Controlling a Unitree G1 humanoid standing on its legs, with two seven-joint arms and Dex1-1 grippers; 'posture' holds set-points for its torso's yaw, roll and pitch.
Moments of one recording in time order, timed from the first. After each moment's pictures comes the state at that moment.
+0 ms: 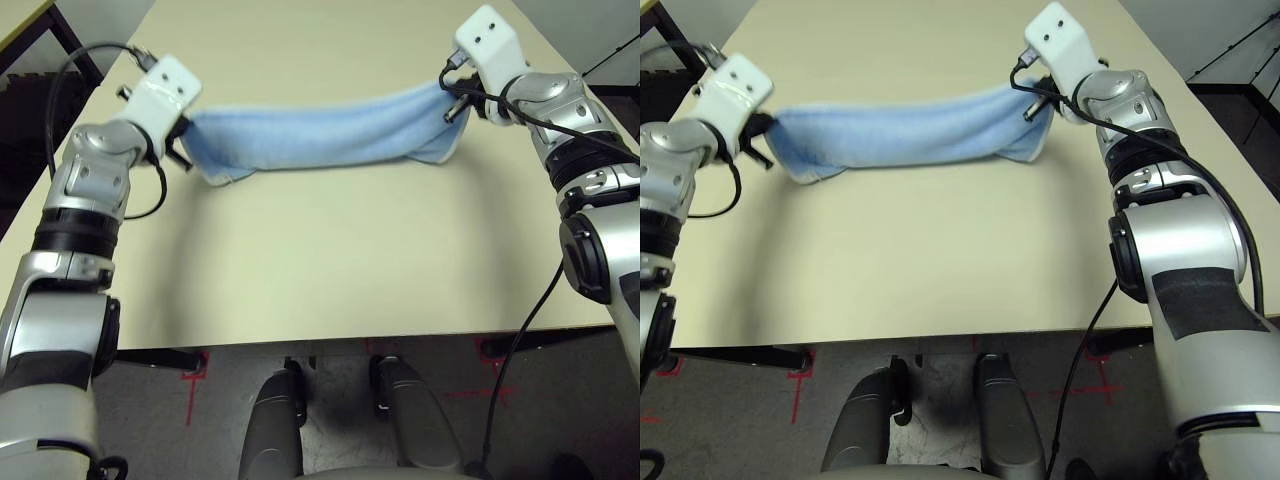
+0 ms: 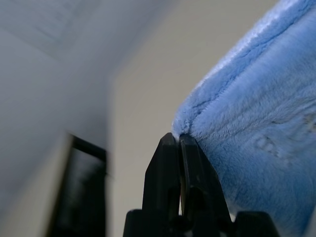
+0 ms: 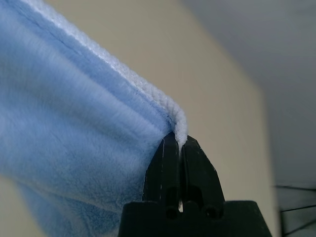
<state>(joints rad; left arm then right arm) -1.12 0.77 -0.14 0.75 0.20 0.05 -0.29 -1.45 -0.48 0.15 1.26 -0.28 -0.07 0.26</state>
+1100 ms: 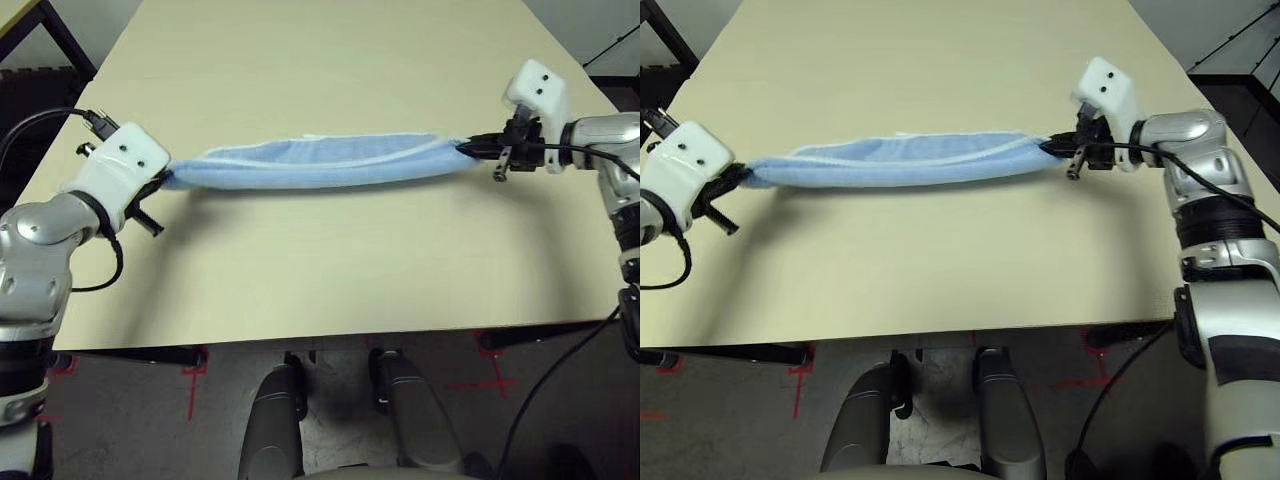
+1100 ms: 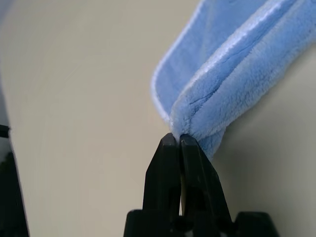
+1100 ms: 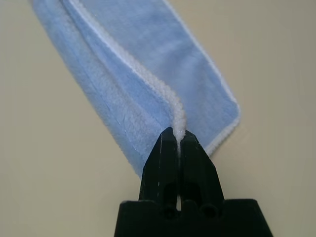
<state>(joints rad) -0.27 1.02 0.23 -0.24 -0.09 0.57 -0.79 -0.97 -0.78 0.11 0.57 0.03 0.30 1.28</state>
